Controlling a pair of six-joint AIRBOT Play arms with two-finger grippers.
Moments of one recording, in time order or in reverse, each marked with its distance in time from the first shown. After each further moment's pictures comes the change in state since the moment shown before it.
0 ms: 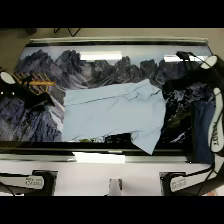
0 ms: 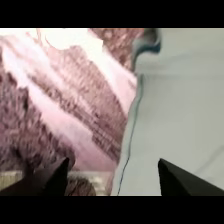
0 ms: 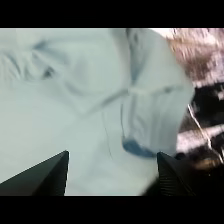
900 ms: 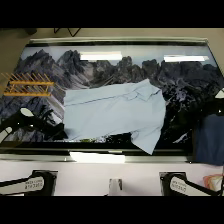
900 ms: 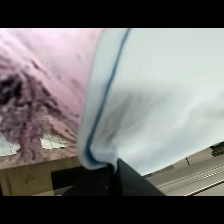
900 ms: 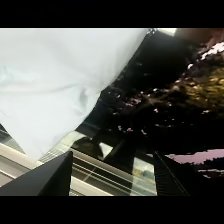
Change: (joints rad) left arm -0.050 0.164 -0.648 -0.237 0.185 0.121; right arm -0.157 0.361 -0.576 -0.073 0.116 -0.106
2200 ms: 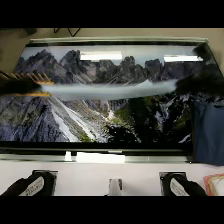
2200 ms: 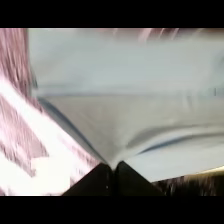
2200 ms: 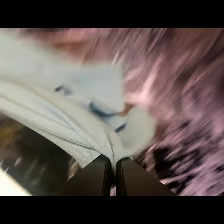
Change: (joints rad) left arm -0.002 0.382 0.659 0.002 0.075 -0.015; right arm 0.165 0.268 0.197 0.202 -0.494 -0.188
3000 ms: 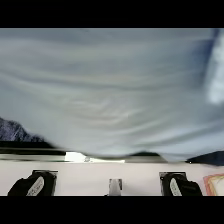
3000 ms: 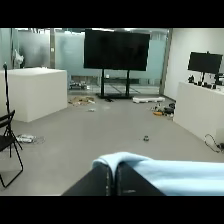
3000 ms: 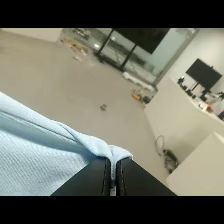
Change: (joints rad) left arm 0.004 0.229 0.664 0.075 0.068 -0.071; right arm 0.001 0.443 0.494 -0.354 0.113 0.216
